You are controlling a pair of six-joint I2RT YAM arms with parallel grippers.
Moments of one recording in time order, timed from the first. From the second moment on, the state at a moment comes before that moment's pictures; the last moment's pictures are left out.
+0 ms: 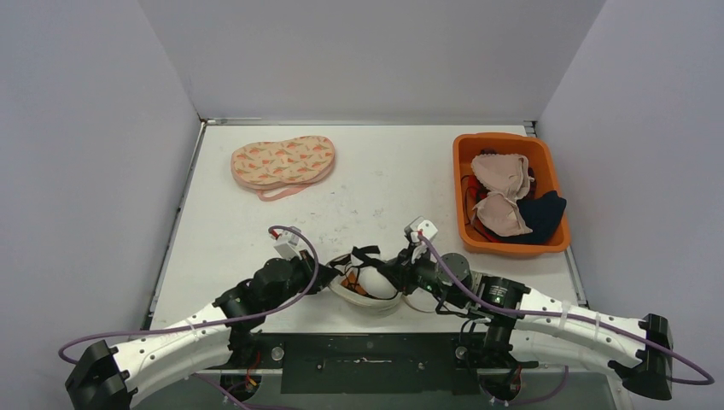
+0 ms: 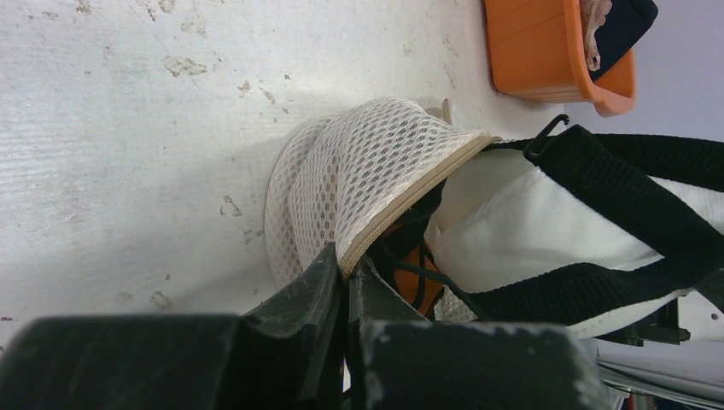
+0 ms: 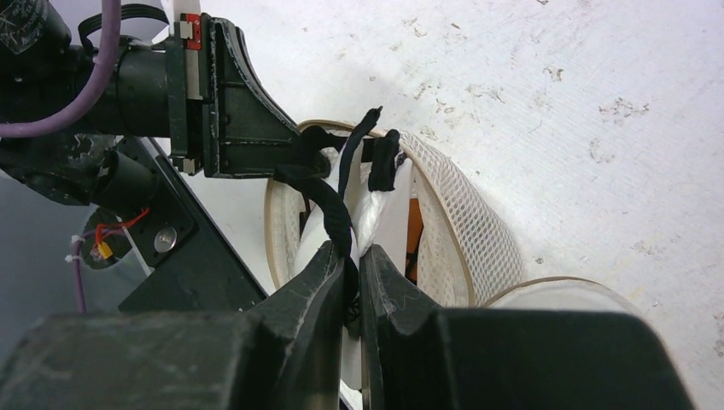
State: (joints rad) left arm -0.90 0.68 0.23 0.04 -0.16 -0.97; right arm 1.15 0.77 0.57 -0.11 0.19 0.37
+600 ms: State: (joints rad) left arm -0.90 0.72 0.23 0.04 -0.16 -1.01; right arm 1.09 0.83 0.44 0.07 0.01 0.52
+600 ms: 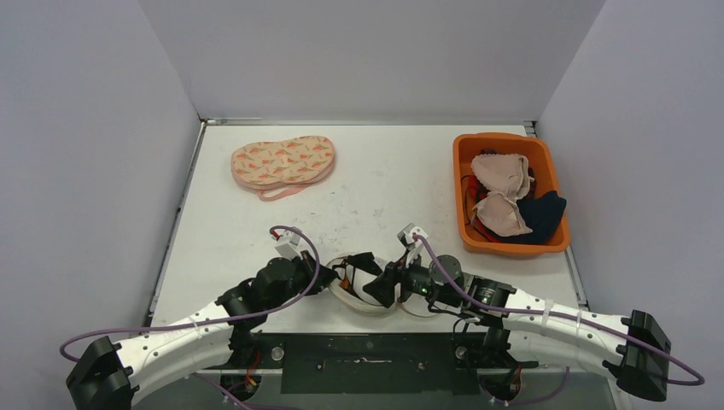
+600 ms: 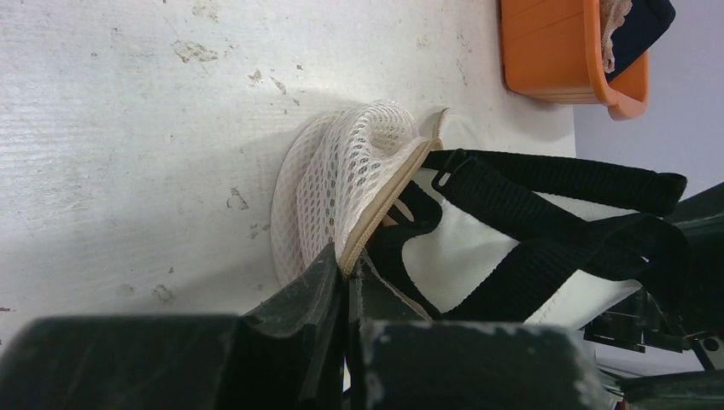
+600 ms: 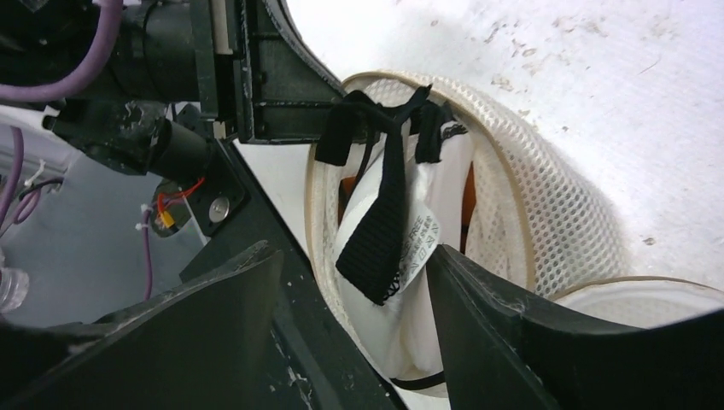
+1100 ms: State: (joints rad) left arm -0.90 0.72 0.23 0.04 -0.16 -1.01; right arm 1.08 0.95 0.48 0.05 -0.12 0.51
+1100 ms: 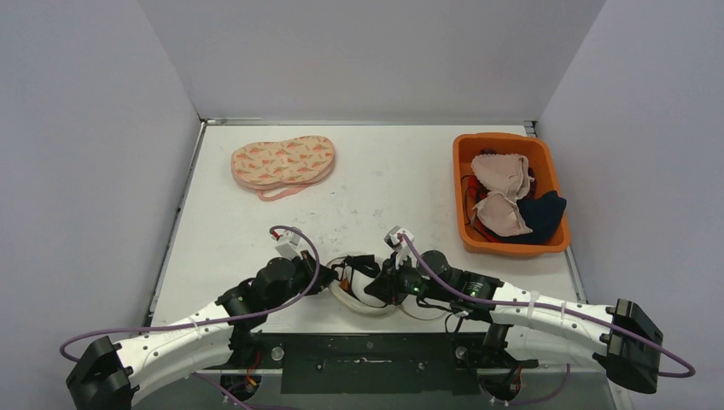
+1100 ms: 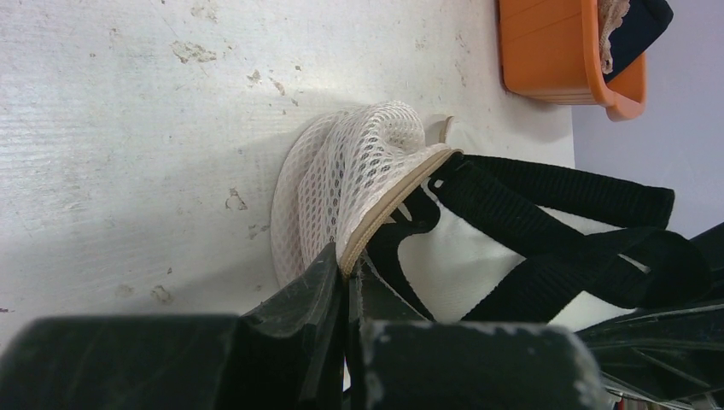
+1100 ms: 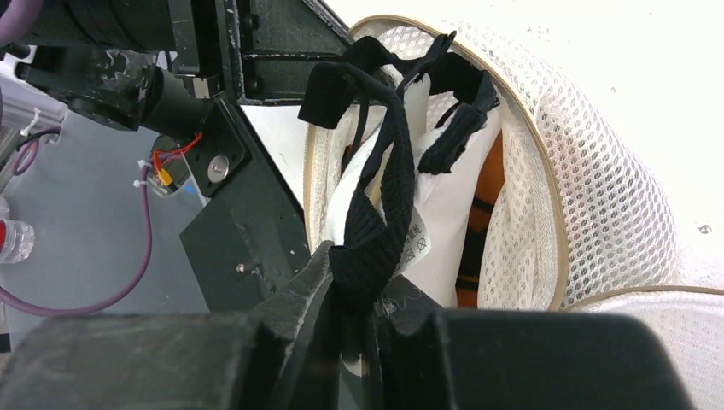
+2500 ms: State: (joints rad) left arm -0.89 0.54 0.29 -0.16 -0.18 -1.01; right arm 1.01 0.80 0.81 -0.21 -0.32 0.27
